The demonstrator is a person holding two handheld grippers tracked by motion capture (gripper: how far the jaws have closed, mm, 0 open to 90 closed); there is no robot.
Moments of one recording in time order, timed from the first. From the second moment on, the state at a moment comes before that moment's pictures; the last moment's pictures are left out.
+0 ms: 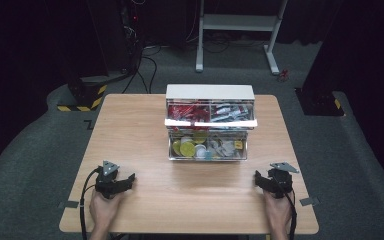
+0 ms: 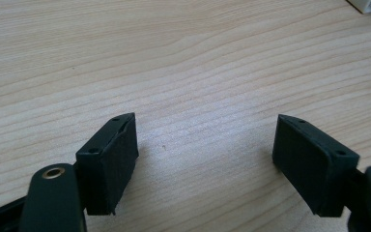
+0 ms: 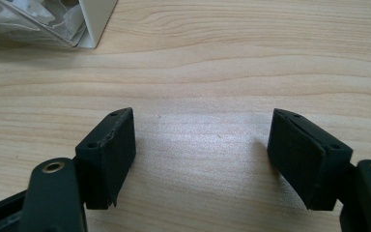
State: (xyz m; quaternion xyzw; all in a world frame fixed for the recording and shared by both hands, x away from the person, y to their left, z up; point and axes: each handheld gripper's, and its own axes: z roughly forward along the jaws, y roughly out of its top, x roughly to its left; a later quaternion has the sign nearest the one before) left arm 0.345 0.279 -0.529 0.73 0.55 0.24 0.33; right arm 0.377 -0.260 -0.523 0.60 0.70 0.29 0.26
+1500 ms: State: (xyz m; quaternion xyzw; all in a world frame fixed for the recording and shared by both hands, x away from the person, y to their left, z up) left arm 0.345 0.281 -0.529 0.73 0.55 0.25 0.33; right arm 0.365 -0.263 -0.519 0.59 0.70 0.32 0.25
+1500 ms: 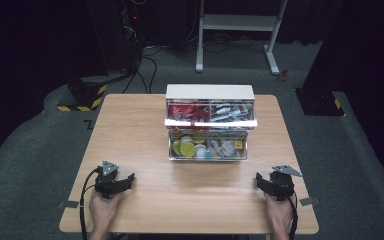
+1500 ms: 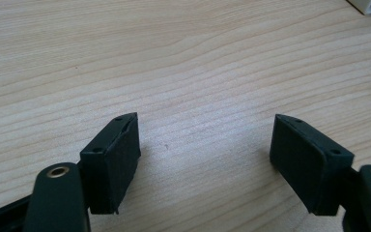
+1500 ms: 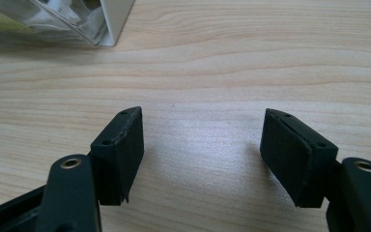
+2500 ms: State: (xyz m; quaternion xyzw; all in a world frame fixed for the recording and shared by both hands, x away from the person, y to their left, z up) left arm 0.345 0.280 -0.528 0.73 0.55 0.24 0.33; right arm 0.360 -0.263 -0.494 0.58 0.69 0.36 0.23
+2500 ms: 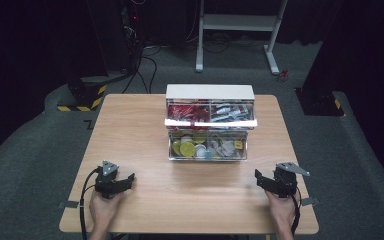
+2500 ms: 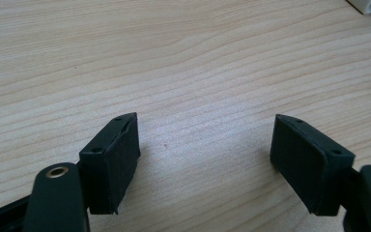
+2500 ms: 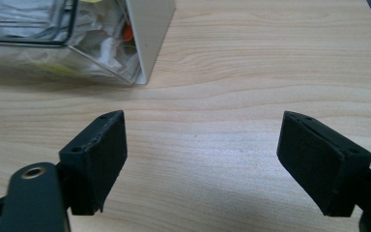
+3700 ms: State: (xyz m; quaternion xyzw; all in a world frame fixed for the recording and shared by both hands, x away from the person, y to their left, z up) left arm 0.346 0.277 -0.529 0.74 0.54 0.23 0.32; right arm 0.363 -0.245 -0.456 0.53 0.70 0.41 0.25
